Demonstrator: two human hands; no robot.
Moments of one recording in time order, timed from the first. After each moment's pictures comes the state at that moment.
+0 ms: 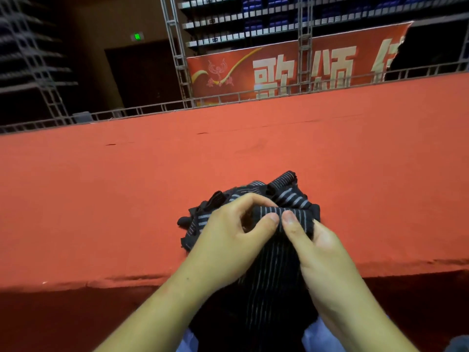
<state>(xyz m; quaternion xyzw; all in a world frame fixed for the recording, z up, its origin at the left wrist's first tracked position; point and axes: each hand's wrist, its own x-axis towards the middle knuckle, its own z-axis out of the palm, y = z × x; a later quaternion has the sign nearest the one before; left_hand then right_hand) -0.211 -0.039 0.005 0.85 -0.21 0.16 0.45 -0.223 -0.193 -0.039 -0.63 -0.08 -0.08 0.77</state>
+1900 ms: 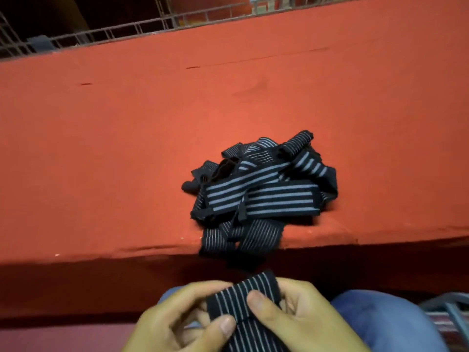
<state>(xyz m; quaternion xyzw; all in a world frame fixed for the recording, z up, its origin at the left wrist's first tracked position) -0.294 0.052 0.011 0.79 0.05 -0.14 0.60 -0.256 -0.147 -0.038 -0.58 -0.08 0.28 0.76</state>
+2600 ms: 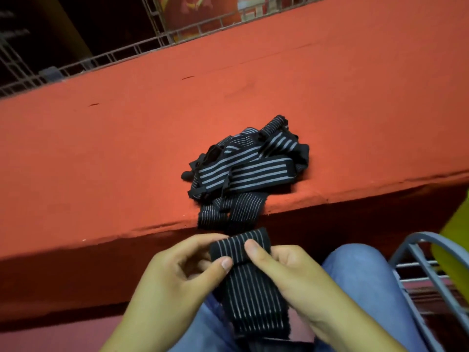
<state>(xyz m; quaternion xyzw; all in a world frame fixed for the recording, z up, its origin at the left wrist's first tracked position) -0.344 0.015 0.020 0.86 -0.04 0.00 0.51 -0.326 -0.169 -0.041 -0.59 0.02 0.22 0.78</state>
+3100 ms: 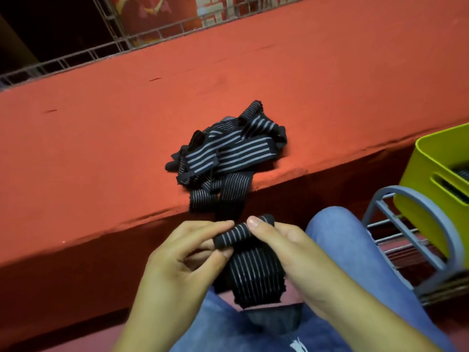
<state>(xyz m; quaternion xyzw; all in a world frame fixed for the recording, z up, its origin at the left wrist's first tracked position) -0.381 0.049 -0.008 0.84 -0.15 0.06 0.51 -0.381 -0.136 -0.047 -0.59 0.04 0.11 0.80</state>
